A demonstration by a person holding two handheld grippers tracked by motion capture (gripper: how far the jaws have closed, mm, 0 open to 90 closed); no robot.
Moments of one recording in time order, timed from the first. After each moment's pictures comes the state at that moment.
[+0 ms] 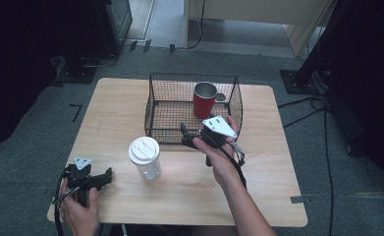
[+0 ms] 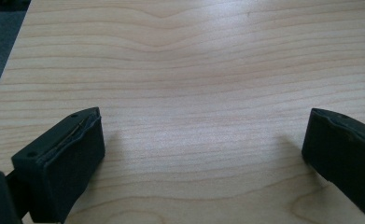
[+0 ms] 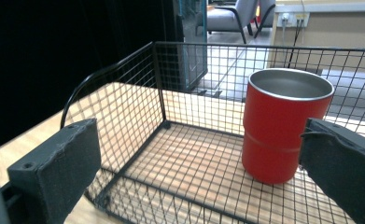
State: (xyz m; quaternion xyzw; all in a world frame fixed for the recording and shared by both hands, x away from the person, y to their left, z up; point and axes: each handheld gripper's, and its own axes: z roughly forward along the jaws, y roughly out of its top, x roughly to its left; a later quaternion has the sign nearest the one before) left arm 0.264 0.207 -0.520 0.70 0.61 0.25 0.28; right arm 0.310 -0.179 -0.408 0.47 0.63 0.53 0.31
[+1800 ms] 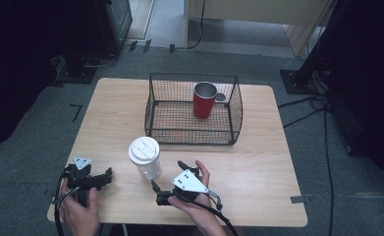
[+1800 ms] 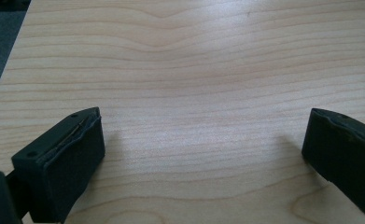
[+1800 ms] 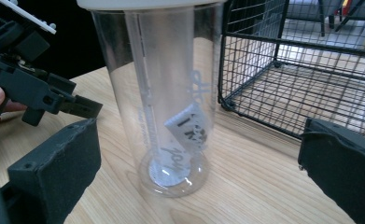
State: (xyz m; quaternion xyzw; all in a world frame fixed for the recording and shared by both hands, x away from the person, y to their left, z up) left arm 0.264 0.207 -0.520 0.70 0.61 0.25 0.28; right arm 0.207 -0.113 -0.492 0.37 0.71 0.55 0.24
